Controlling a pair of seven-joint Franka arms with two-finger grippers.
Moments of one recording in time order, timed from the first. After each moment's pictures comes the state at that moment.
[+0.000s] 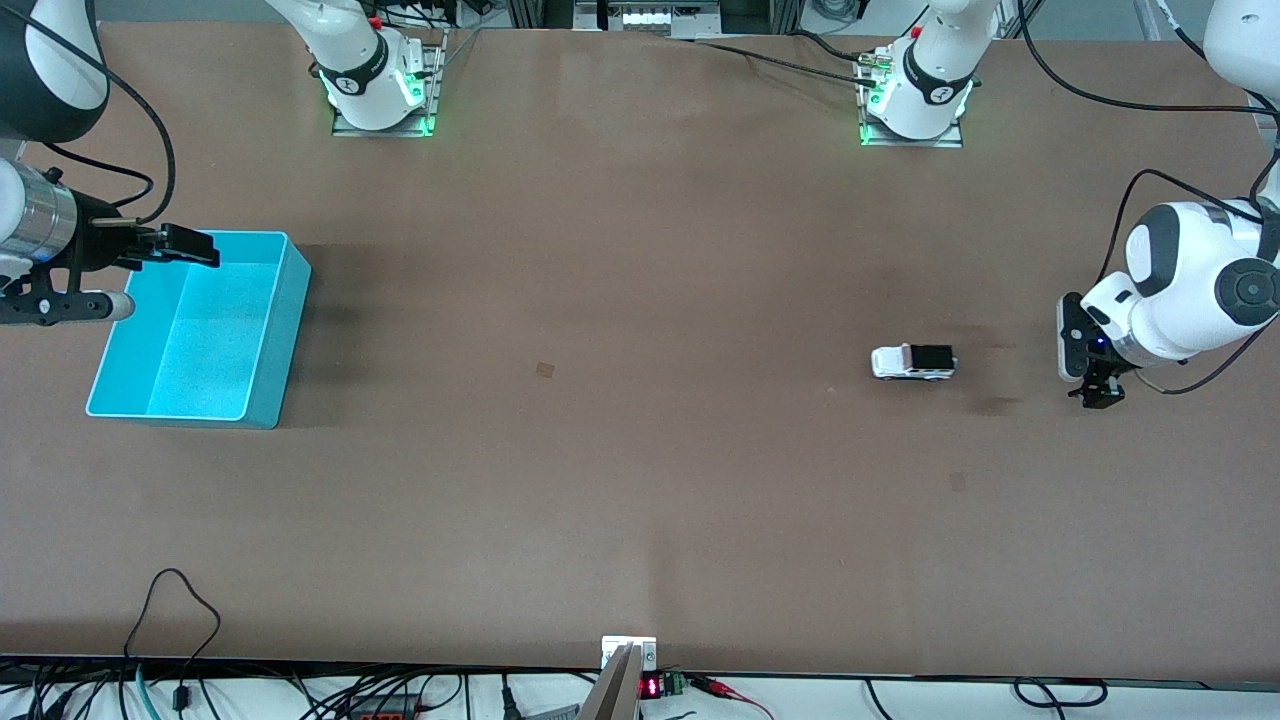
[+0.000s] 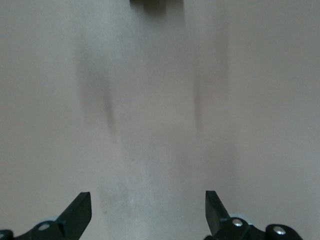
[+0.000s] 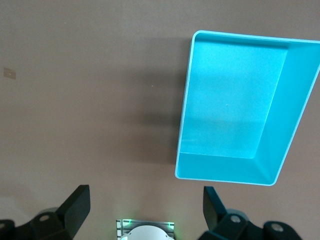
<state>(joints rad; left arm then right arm) 0.61 0.41 -0.37 -2.07 0.35 2.37 1.65 -0.09 0.12 0.07 -1.63 -0.01 1.51 -0.07</state>
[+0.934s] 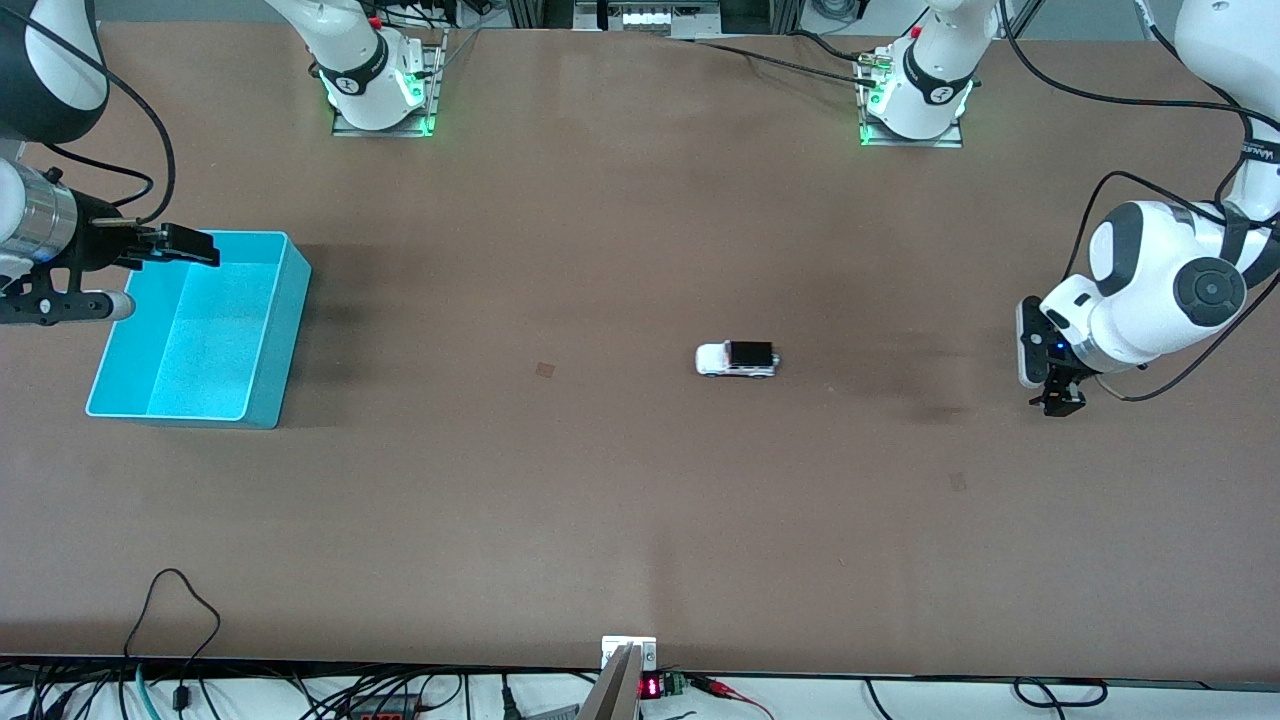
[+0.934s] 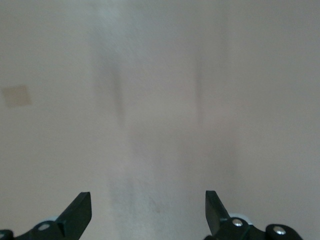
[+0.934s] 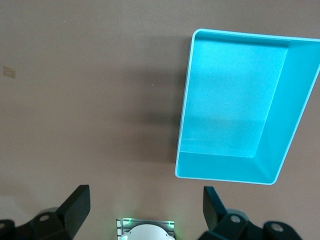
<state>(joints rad) 0.50 0.36 -0.41 -2.06 0.27 2.34 1.53 -0.09 0.12 0.07 -1.63 -0.01 1.51 -0.07</state>
